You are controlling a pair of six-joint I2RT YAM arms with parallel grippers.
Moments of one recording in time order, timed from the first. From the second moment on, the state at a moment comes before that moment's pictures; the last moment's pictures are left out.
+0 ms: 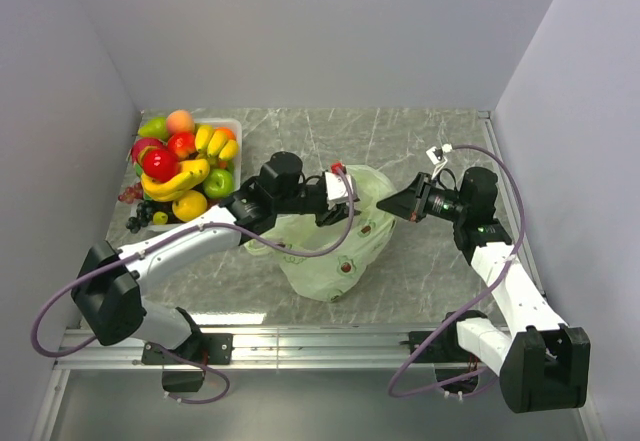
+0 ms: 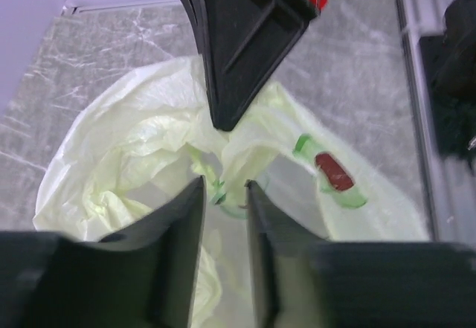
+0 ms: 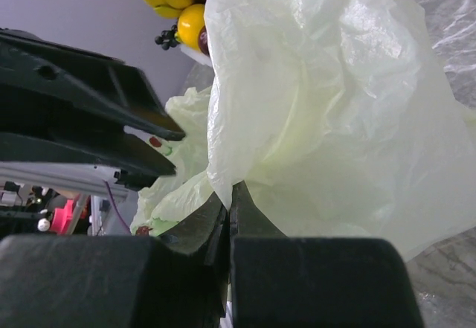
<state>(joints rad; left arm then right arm) -0.82 1.41 1.09 0.06 0.55 0.34 0.06 1.00 0.63 0.10 -0.99 0.63</state>
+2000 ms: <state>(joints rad) -0.84 1.54 1.08 0.12 0.56 0.60 0.06 0.97 0.55 0.26 -1.12 0.83</state>
